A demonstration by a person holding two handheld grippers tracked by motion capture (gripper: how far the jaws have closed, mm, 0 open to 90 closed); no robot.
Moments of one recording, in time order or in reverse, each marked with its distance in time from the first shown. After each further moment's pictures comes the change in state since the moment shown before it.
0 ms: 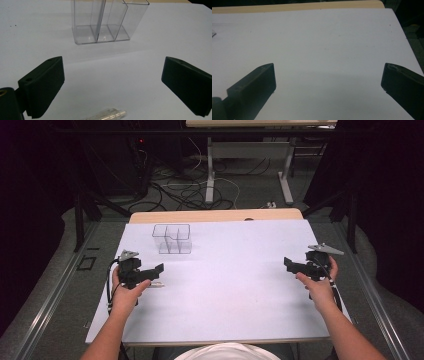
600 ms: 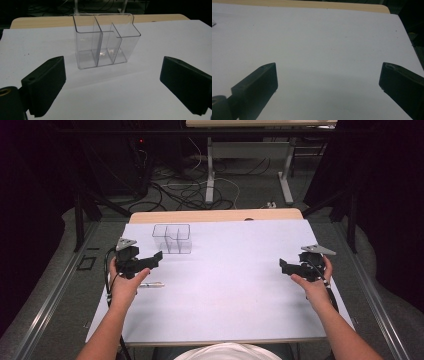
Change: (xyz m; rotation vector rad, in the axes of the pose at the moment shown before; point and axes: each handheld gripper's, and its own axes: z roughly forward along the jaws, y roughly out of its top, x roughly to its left) left arm -0.013 0.043 -0.016 -0.055 0.029 0.038; right arm 0.011 -0.001 0.004 -0.002 -0.007 -0.056
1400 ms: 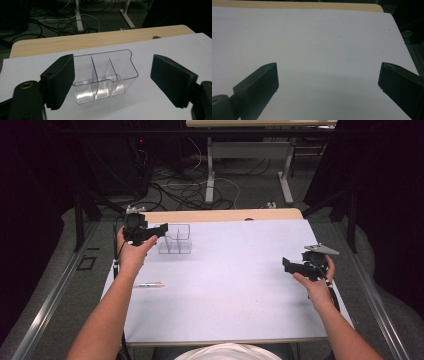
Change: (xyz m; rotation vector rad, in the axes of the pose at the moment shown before) left arm -0.010 0.081 0.029 0.022 0.031 0.009; right arm -0.007 -0.001 0.001 0.007 -0.021 0.025
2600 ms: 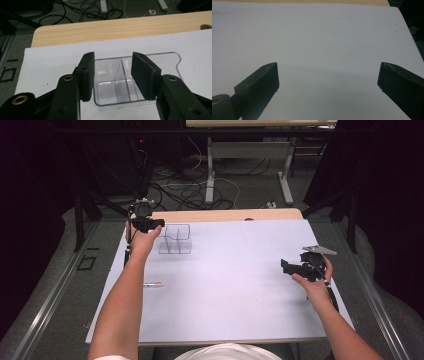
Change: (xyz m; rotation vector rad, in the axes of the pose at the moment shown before) left arm 0.017 0.017 0.063 0.189 0.200 -0.024; right arm 0.001 -0.004 0.006 0.030 0.018 -0.001
